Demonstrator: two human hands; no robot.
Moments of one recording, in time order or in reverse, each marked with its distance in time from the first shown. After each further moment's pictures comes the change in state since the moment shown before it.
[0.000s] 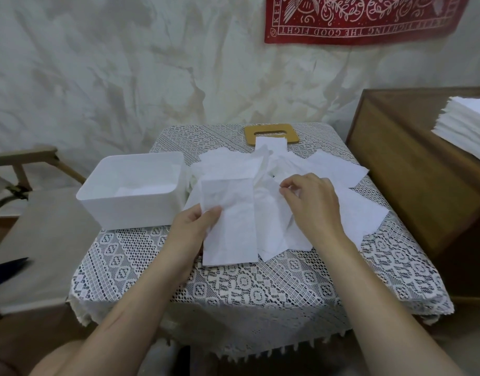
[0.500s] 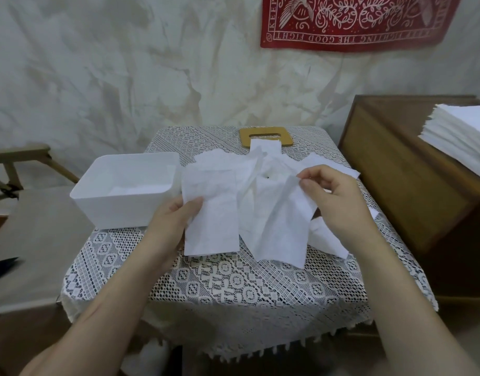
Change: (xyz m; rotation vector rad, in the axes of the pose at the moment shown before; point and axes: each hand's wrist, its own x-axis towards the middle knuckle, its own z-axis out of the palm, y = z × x) left_hand -0.003 0.020 -0.011 -0.038 0.005 0.044; right_hand -0.014 -0.014 -0.066 0.683 -0.091 0.150
